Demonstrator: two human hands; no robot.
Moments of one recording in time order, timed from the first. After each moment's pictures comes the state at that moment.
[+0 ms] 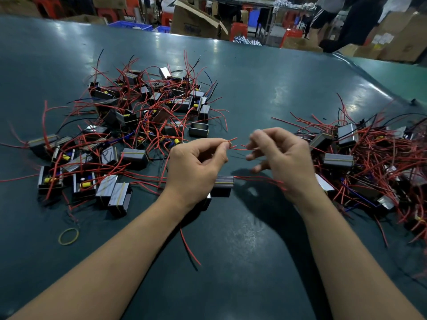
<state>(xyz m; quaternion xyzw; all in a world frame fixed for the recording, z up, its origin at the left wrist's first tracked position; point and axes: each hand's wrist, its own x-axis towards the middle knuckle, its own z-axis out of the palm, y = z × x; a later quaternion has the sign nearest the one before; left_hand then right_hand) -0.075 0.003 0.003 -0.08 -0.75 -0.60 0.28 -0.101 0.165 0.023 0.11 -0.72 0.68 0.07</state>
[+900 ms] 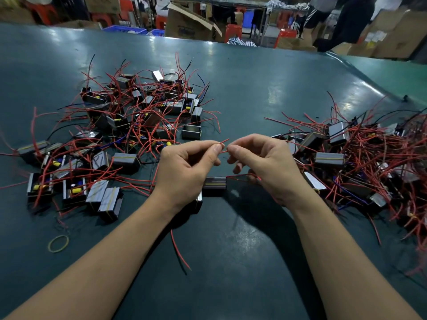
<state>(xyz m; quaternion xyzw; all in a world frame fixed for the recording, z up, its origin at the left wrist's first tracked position) -0.075 0.001 0.003 -0.10 -0.74 -0.61 0.26 -0.099 0.162 0.025 0.16 -0.74 0.66 0.00</state>
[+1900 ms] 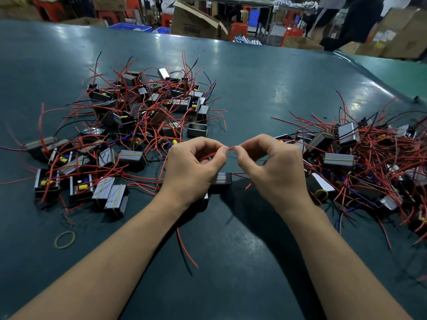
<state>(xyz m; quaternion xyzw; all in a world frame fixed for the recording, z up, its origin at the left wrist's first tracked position) -0.079 0.003 0.001 -0.04 -0.74 -0.64 0.21 -0.093 0.153 0.016 0.21 -0.84 0.42 0.28</state>
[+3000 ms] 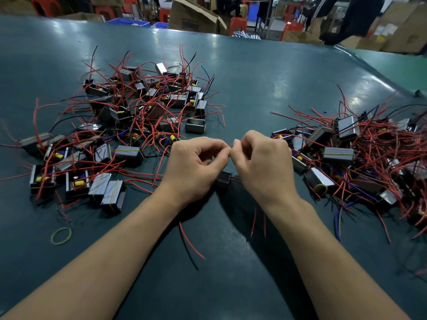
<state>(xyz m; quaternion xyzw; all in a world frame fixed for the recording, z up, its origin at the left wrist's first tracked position) -0.074 0.001 0.002 -0.12 -0.80 -0.54 0.23 -0.088 0.137 0.017 0.15 -0.90 0.31 0.28</state>
